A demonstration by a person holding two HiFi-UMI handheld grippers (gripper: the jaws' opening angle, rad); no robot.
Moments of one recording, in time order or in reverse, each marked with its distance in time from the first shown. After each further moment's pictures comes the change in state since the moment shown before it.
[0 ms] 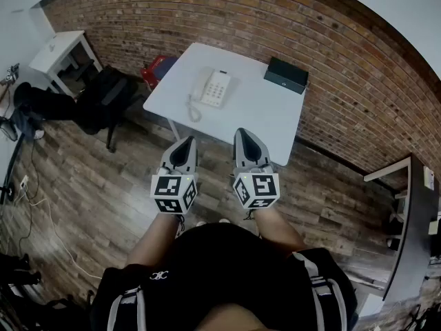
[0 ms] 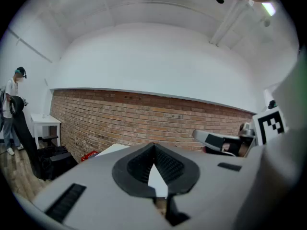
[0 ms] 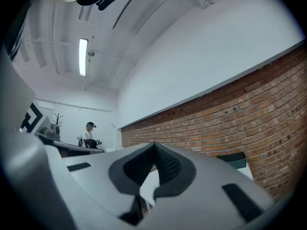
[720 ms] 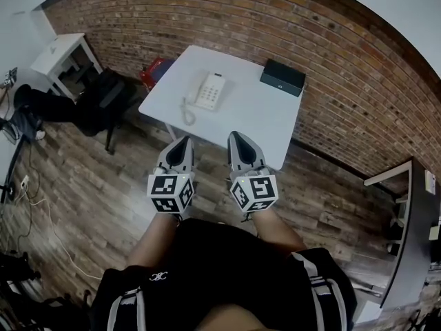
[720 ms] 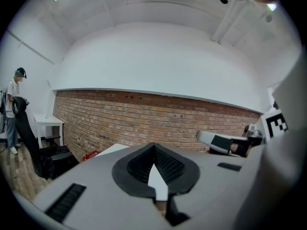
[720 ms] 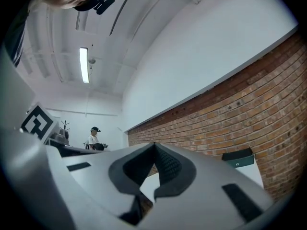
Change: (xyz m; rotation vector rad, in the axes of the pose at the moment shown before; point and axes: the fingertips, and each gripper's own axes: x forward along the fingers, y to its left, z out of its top) left arm 0.026 -0.022 -0.003 -0.007 -0.001 0.048; right arm -0.005 -0.025 -0.002 0.055 -0.010 0.093
